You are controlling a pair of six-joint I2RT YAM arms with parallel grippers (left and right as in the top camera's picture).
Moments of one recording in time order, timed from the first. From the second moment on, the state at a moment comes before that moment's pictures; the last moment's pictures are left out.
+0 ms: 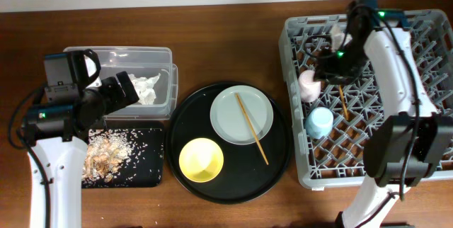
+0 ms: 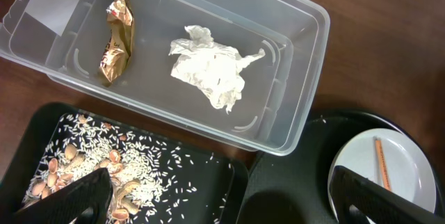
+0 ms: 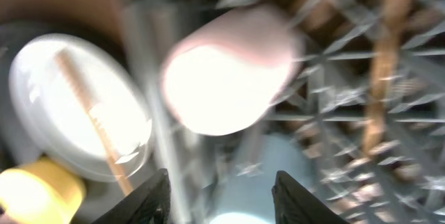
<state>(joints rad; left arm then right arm) 0.11 1.30 1.33 -0.98 0.04 -0.26 -0.05 2.00 1.86 -1.40 -0.26 0.04</state>
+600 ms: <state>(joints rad) 0.11 1.30 1.33 -0.98 0.04 -0.26 0.53 2.00 1.65 -1.19 -0.07 0.19</state>
